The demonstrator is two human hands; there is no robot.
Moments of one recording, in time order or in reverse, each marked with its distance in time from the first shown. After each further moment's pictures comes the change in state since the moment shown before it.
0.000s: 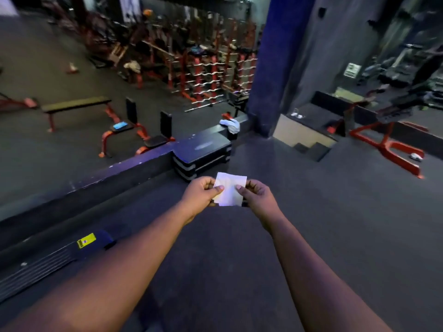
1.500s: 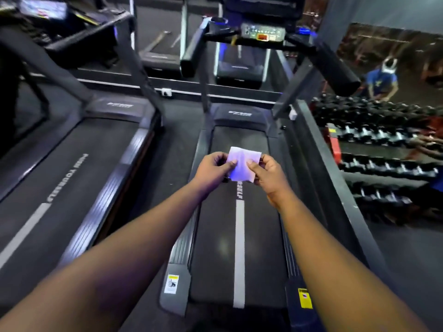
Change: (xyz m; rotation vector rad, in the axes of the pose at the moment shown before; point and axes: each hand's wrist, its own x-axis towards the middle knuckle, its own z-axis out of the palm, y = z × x) left_hand -0.218 -0.077 -0.293 -0.171 2.383 -0.162; right_hand -0.030 -0.041 0.629 -0.102 -2.313 -0.158
